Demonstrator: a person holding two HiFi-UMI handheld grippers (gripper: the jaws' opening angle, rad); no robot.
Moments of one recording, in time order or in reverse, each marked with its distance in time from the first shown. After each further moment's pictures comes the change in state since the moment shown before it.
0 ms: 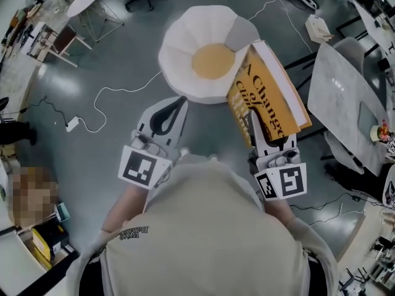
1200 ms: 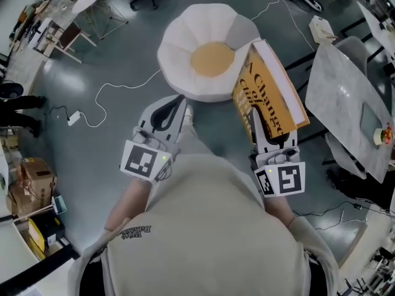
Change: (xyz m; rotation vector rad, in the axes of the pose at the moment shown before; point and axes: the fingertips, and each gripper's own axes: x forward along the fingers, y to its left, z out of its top) left arm 0.020 -0.060 -0.042 0.039 0.026 0.067; right arm -0.057 -0.056 -0.030 -0.035 -0.029 0.004
